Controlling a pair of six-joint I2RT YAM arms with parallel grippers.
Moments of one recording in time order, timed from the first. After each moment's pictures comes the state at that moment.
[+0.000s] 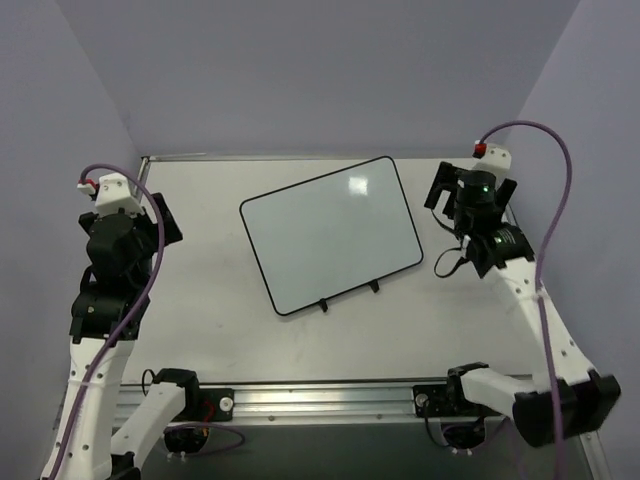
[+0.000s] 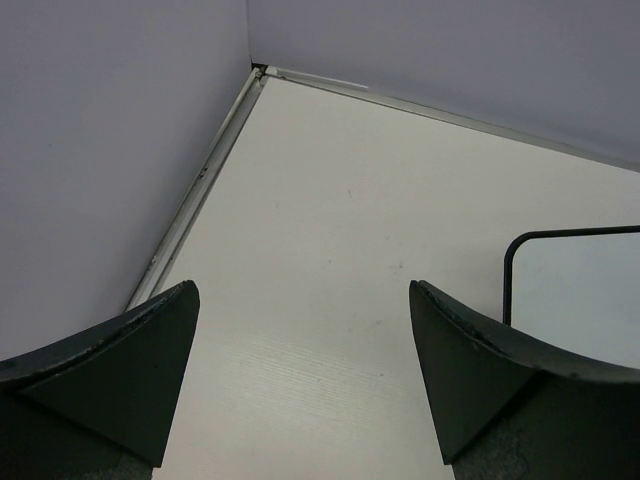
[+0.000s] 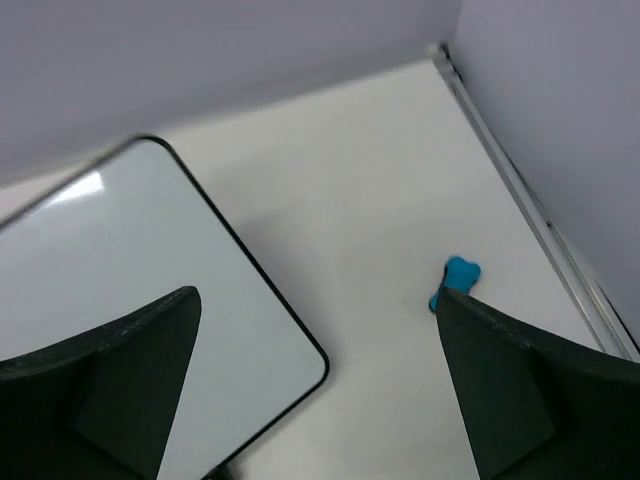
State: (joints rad) left arm -0.13 0.80 1.14 -0.56 -0.42 -0.18; right arm 0.19 1.16 1.15 -0.44 0.47 0.28
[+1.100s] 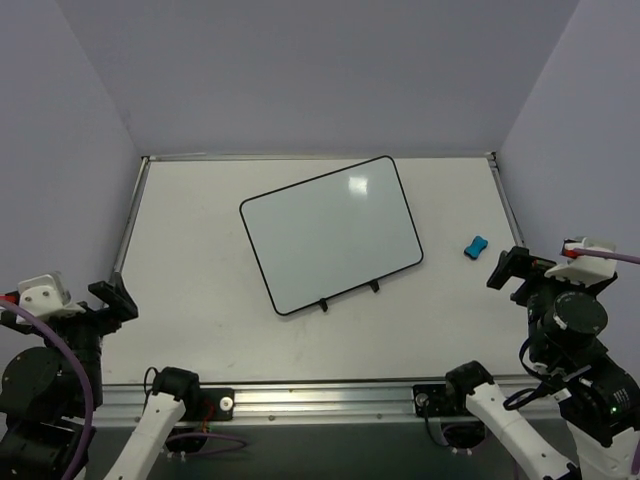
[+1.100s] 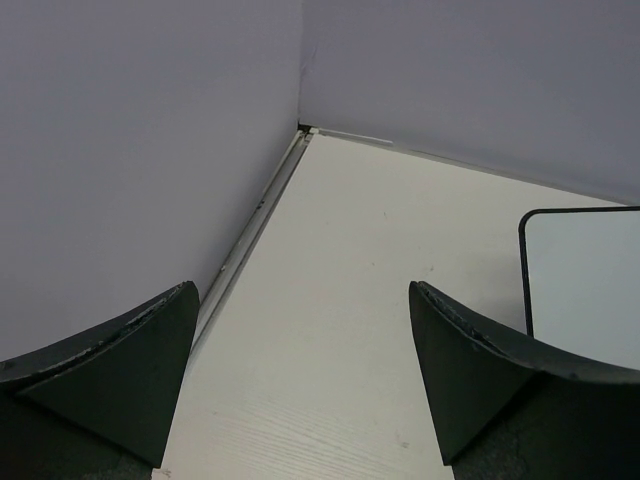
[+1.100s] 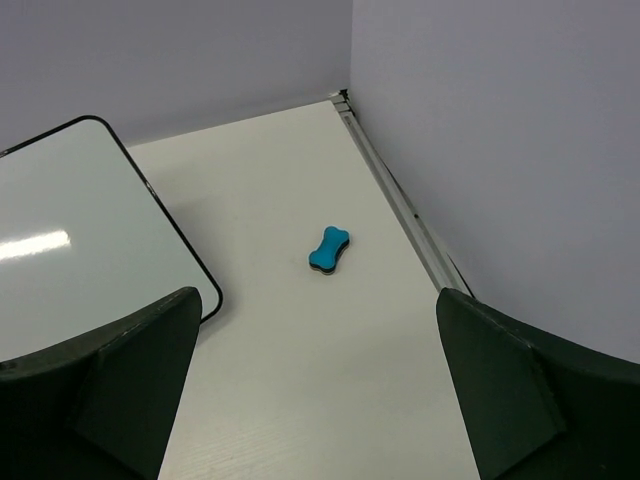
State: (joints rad) left arm -0.26 0.35 1.26 -0.91 -0.57 -0.08; right arm 0.39 0.47 1.18 -0.88 0.68 0.14
